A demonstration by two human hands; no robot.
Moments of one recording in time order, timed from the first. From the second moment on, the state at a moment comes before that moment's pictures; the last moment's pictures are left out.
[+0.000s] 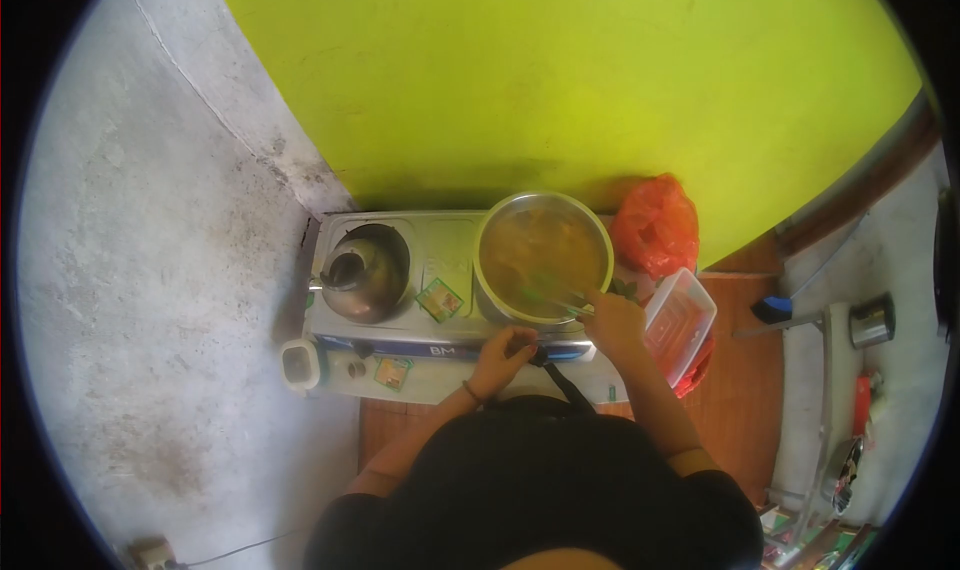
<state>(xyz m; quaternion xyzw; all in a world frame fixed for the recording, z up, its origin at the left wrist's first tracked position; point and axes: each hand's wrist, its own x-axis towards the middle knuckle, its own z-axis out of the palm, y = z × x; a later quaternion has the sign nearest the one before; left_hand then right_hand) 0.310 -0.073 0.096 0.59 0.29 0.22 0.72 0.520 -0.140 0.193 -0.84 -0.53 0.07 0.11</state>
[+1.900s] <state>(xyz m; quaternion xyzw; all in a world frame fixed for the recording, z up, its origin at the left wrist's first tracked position) 0.315 -0.077 0.098 0.58 0.29 0.23 0.72 0.526 -0.157 0.173 -0.86 -0.47 0.12 0.16</state>
